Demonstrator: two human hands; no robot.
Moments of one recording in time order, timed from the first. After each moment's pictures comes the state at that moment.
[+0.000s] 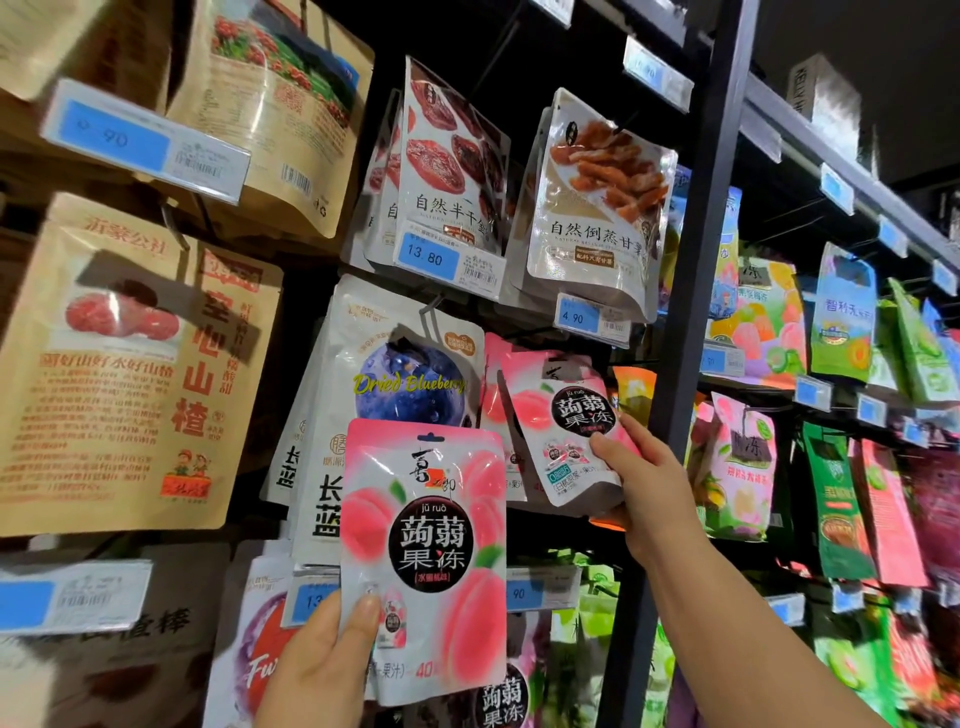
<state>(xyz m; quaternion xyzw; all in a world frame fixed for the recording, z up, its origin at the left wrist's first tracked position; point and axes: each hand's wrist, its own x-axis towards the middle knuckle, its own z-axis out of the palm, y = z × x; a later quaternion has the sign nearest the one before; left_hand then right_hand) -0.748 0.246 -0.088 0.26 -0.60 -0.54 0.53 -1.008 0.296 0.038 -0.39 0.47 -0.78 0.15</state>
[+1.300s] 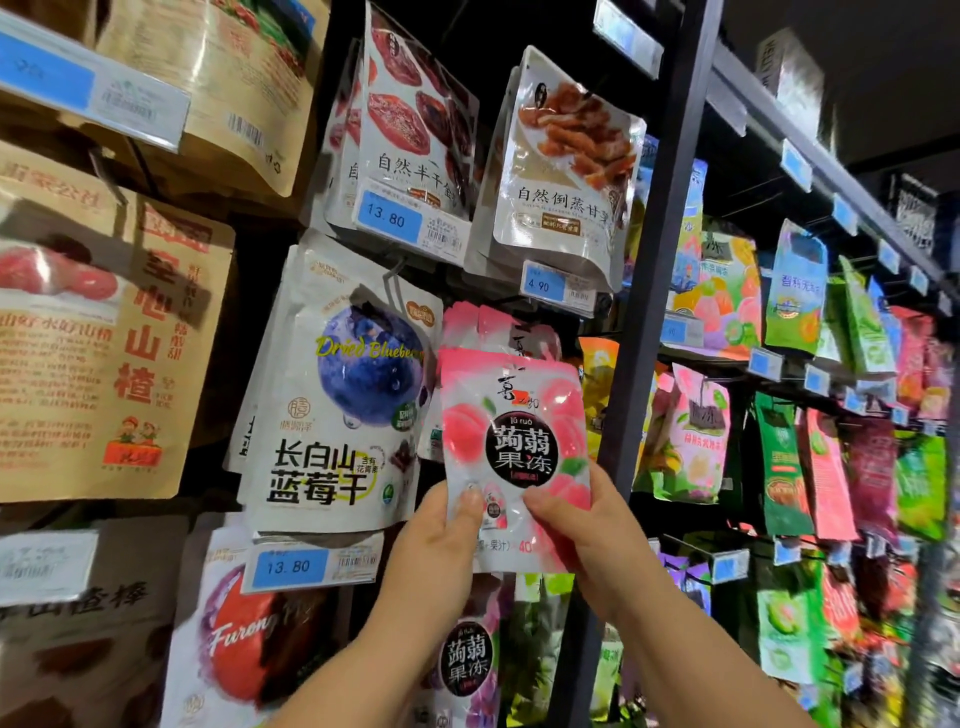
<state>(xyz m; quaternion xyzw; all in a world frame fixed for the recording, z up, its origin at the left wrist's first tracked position) -0.829 0.266 -0.049 0.13 -0.64 -0.52 0.54 -0.961 0.337 -0.017 -0.48 0.49 -0.70 0.19</state>
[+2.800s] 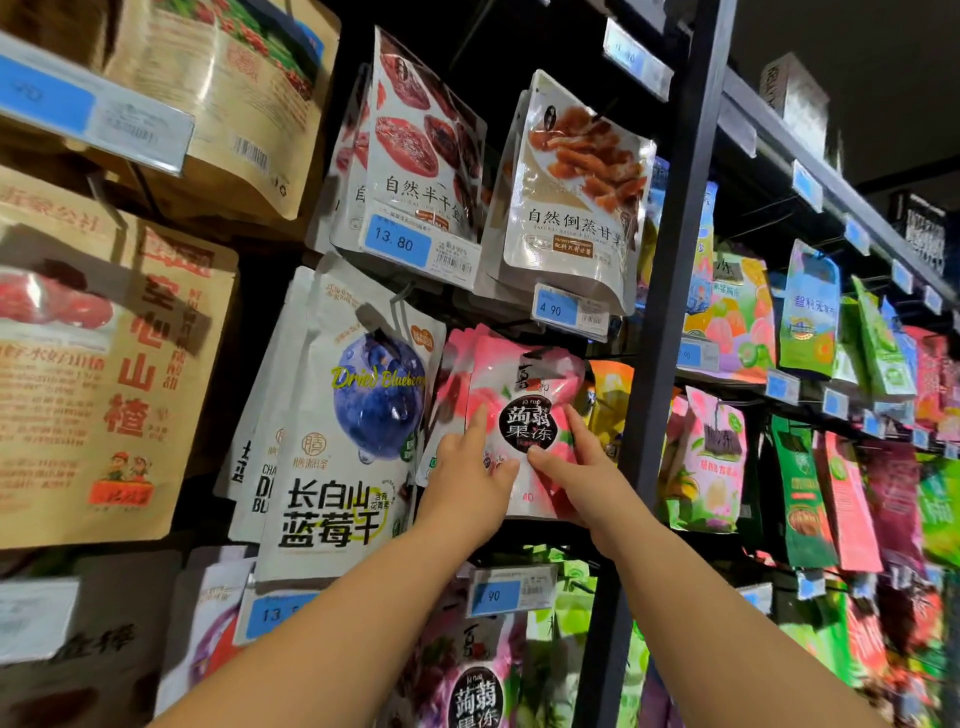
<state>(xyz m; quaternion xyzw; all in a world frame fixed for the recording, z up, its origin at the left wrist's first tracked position) -0.882 0.198 0.014 0.23 -0.80 -0.30 0.46 -1.010 0.275 0.034 -0.48 0.61 -0.62 0.10</state>
